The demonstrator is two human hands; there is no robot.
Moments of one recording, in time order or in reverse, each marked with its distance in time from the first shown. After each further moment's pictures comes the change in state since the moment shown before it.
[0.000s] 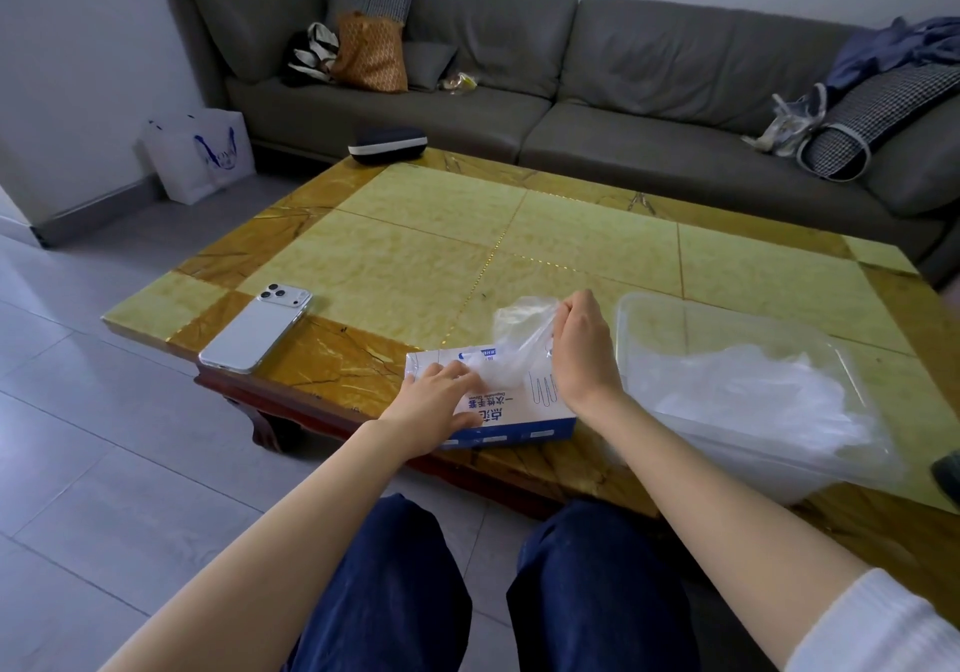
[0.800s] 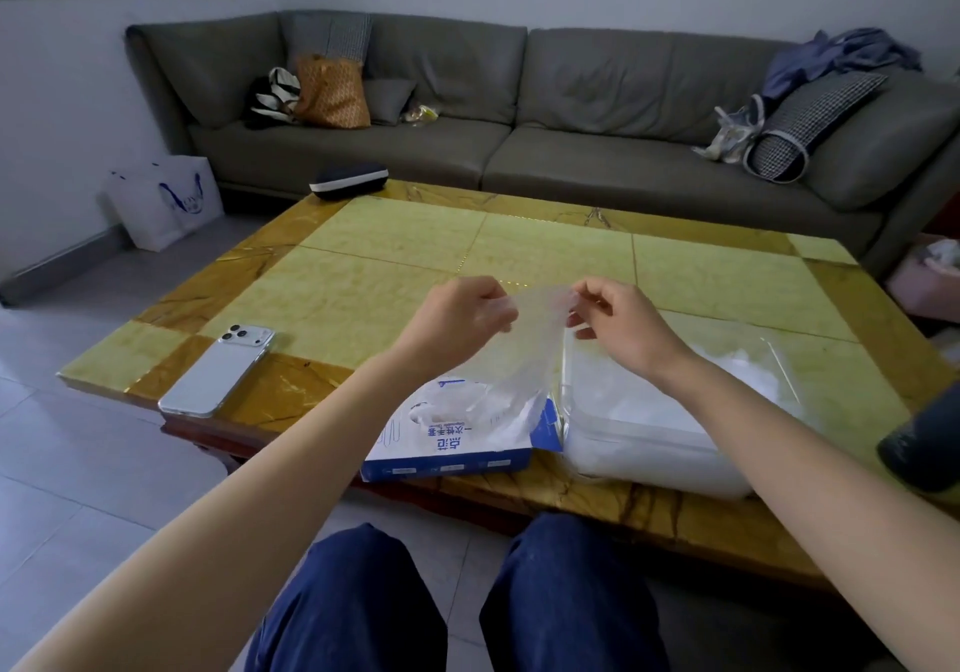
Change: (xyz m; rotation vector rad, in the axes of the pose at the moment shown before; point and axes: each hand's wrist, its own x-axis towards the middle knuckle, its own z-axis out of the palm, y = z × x) left_hand 0.026 0.090 -0.100 -0.430 0.366 0.149; right_hand 0.017 0.006 -0.104 0.174 -0.228 -0.071
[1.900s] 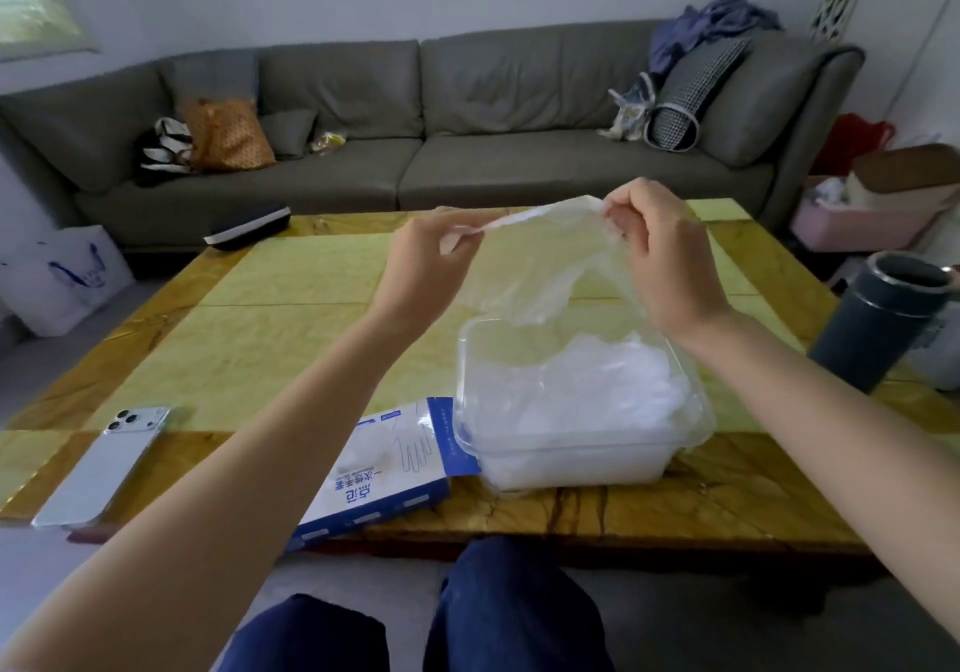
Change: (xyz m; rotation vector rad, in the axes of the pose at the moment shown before) left_hand 0.073 0.094 0.041 -0.117 0.206 0.221; right_hand -0.014 0.027 -0.126 -0.412 0.661 -0.438
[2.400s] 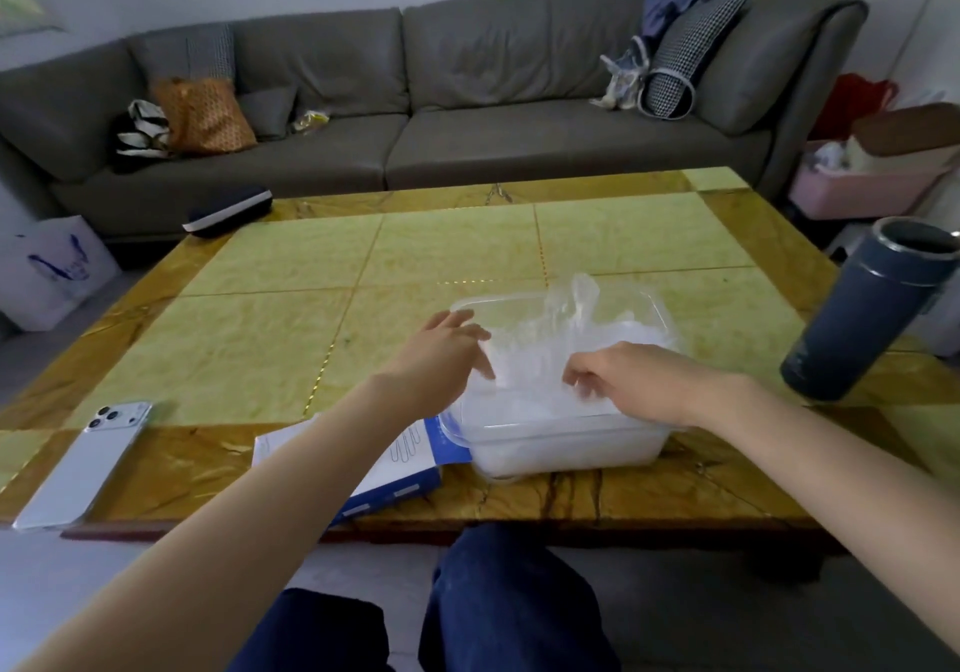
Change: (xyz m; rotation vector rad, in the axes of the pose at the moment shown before) left_hand -0.048 -0.049 0.043 0.743 -0.767 0.150; right_hand -0.077 0.024 0.003 -0.238 -1.147 0.154
